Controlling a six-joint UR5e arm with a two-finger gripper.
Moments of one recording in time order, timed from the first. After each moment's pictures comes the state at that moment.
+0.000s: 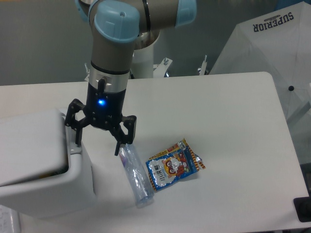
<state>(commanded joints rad) 2.26 -1.78 -1.50 -0.99 1.23 0.42</state>
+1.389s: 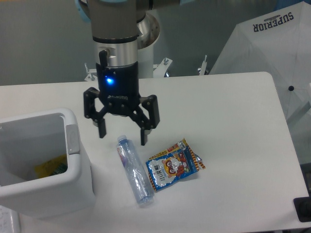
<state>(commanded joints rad) 2.28 -1.77 -1.38 -1.01 1.53 0.69</state>
